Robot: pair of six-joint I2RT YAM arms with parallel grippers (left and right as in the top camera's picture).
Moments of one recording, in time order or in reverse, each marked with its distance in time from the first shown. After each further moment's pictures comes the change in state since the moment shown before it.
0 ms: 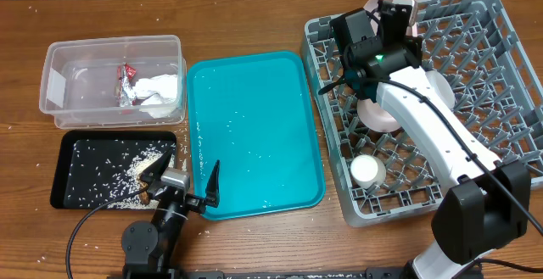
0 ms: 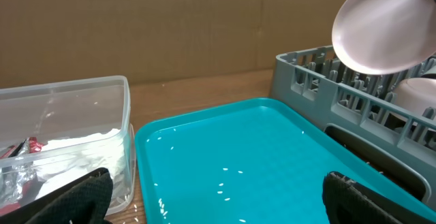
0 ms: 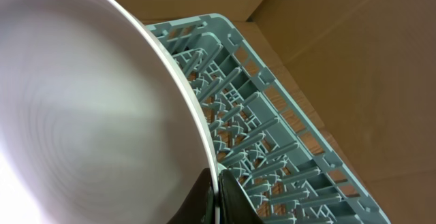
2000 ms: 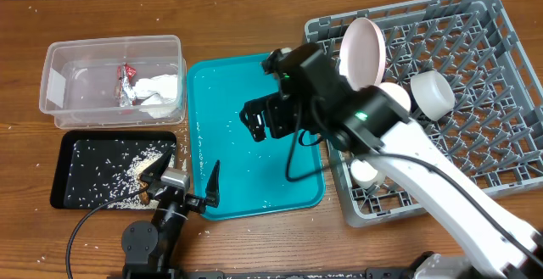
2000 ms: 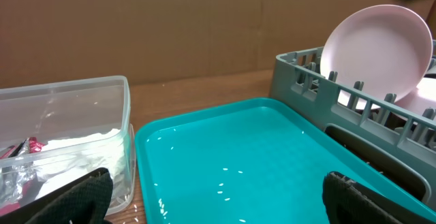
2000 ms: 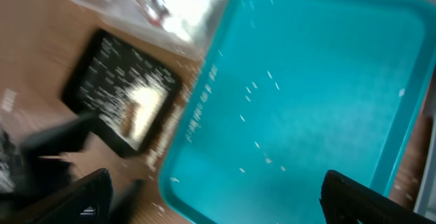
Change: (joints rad) left arm 0.000 0.000 0.000 0.000 0.000 0.000; right arm 0.335 -0.255 -0.002 -0.017 -1.239 -0.034
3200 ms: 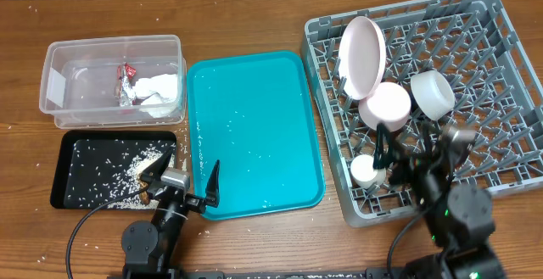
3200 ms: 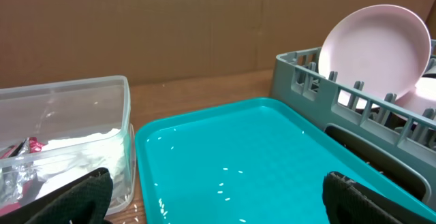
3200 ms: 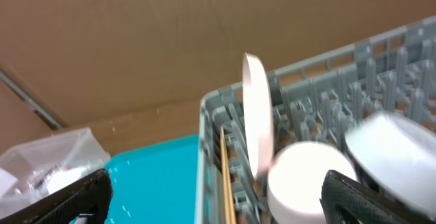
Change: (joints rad) left arm 0.000 0.000 0.000 0.001 0.000 0.000; right arm -0.430 -1.170 -1.158 0.682 0.270 -0.003
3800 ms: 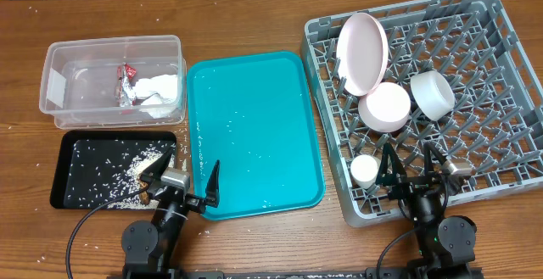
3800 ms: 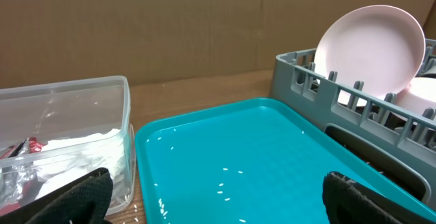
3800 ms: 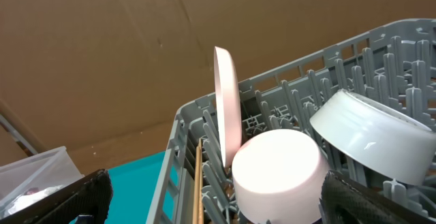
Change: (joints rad) left arm 0.000 0.000 0.000 0.000 0.000 0.000; right arm -0.103 -0.365 -0.385 0.179 -0.013 0.004
